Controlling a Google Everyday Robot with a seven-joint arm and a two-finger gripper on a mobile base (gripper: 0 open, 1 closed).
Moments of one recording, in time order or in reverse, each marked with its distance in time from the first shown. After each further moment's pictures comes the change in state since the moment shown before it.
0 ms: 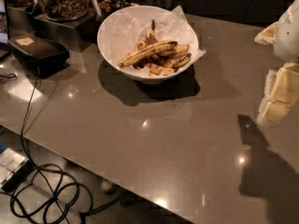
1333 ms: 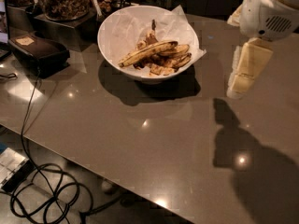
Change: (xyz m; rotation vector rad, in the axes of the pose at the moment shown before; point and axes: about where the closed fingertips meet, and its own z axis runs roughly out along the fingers) arm -0.048 -0.045 0.010 0.018 -0.026 -0.050
